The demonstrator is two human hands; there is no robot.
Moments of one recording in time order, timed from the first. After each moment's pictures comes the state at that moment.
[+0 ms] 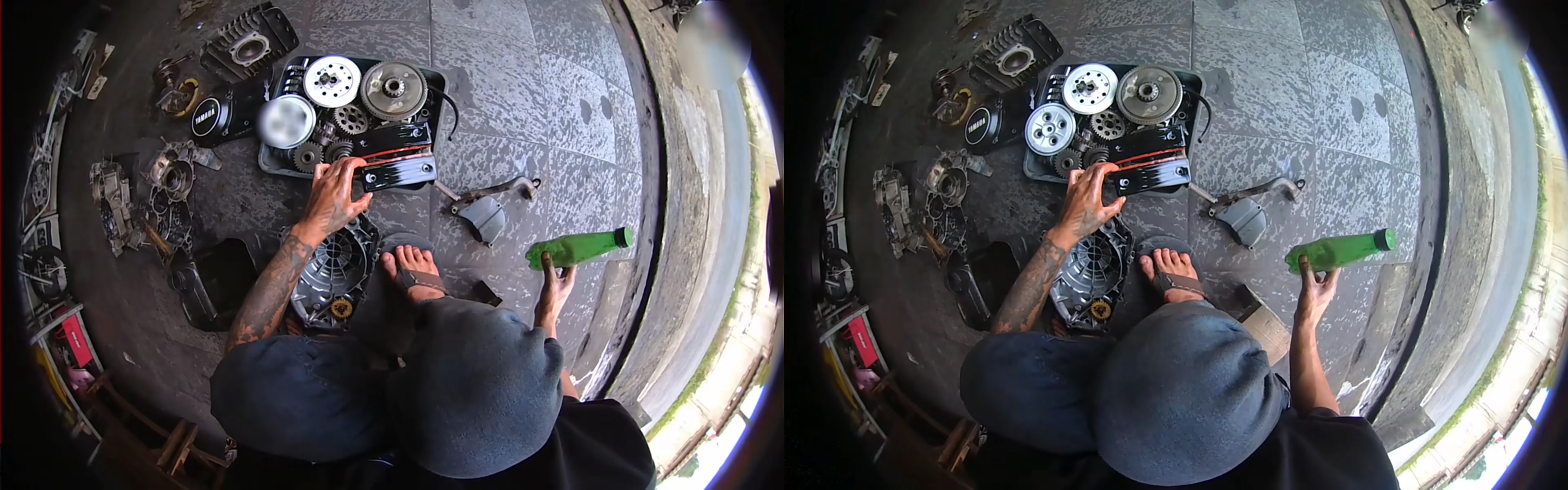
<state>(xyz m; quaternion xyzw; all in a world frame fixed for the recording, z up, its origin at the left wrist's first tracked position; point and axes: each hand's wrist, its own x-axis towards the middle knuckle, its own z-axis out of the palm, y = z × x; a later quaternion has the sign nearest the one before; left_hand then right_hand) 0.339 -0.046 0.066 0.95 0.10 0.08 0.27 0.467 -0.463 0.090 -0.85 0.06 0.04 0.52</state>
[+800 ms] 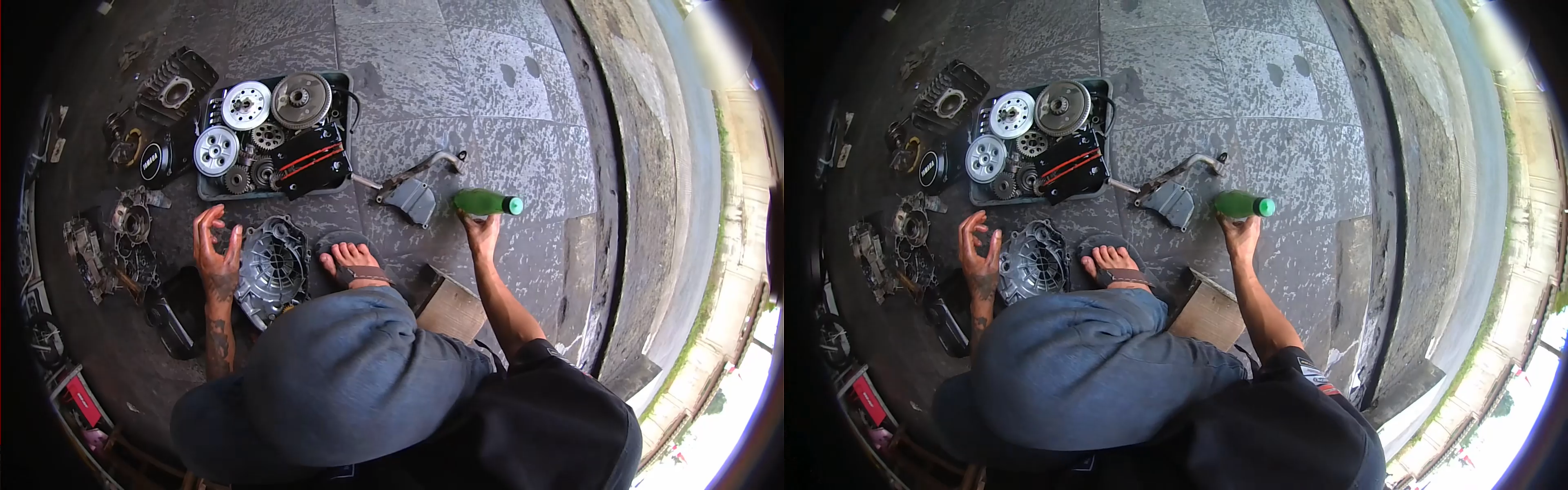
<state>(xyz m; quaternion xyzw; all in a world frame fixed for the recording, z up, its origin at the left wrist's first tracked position) 0.272 -0.065 0.145 0.90 0.26 0.21 0.29 0.503 -0.476 -0.003 -0.91 -0.07 -0.03 0.41</state>
